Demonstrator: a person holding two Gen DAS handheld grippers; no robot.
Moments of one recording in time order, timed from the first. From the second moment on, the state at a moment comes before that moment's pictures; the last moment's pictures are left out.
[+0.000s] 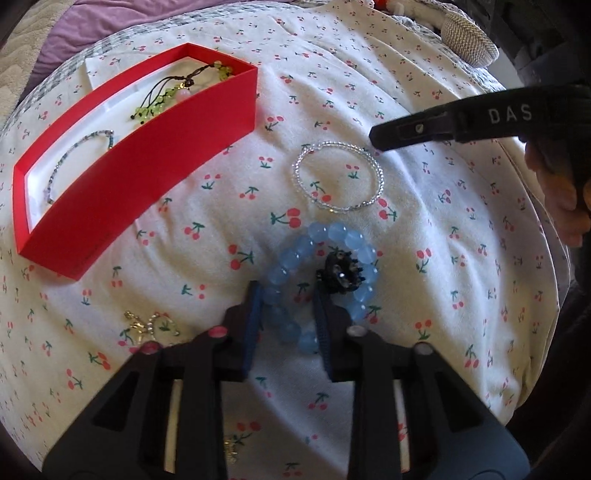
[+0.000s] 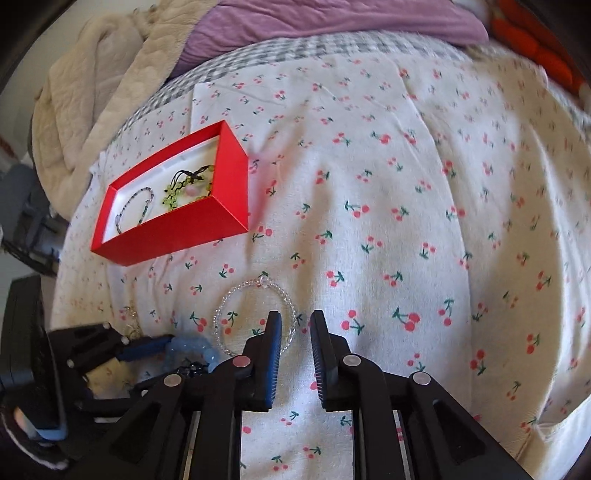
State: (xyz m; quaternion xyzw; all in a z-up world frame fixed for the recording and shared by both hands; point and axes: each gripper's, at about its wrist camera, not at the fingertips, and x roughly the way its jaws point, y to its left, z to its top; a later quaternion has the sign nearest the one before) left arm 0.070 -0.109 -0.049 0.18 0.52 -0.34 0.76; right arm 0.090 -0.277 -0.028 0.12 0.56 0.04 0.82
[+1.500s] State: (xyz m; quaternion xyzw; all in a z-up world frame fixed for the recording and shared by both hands) left arm 0.059 -0.076 0.066 0.08 0.40 -0.31 0.86; right arm 0.074 -0.242 0.042 0.12 0.47 0.06 0.87
